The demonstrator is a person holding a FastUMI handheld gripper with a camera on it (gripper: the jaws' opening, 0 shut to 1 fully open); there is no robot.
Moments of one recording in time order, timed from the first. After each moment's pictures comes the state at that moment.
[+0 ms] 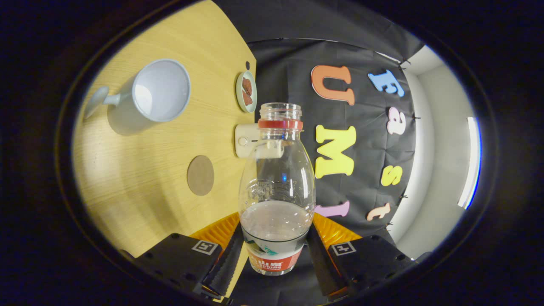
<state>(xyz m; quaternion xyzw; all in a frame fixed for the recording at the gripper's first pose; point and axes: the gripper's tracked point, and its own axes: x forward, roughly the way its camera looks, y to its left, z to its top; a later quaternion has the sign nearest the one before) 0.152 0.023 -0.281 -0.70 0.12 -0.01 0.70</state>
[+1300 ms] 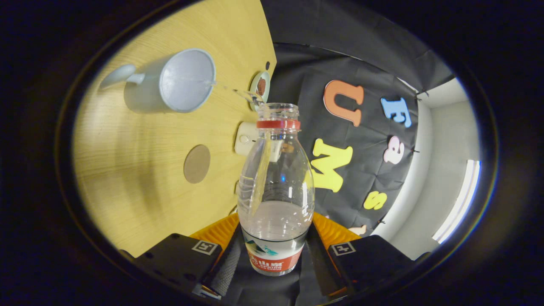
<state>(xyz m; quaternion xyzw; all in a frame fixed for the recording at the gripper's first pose) 0.142 0.043 -0.264 -0.77 0.10 -0.01 0.63</state>
